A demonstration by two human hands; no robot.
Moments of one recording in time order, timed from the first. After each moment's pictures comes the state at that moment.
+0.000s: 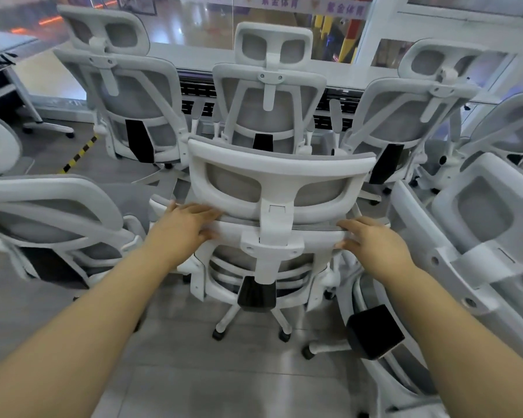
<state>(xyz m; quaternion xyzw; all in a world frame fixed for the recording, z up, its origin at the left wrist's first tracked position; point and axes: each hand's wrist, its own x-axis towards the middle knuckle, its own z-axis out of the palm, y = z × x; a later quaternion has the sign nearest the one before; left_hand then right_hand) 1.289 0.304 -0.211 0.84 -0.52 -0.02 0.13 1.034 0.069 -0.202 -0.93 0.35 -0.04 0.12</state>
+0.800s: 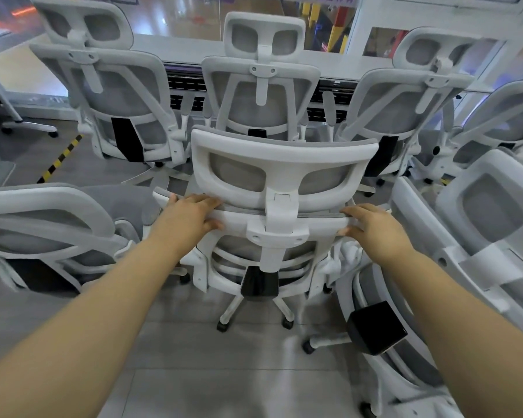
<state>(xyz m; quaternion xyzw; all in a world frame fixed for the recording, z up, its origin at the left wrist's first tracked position) 1.309 0.274 -0.202 0.86 -0.49 -0.04 0.11 1.057 0.049 -0.200 -0.91 0.37 -0.07 0.17</state>
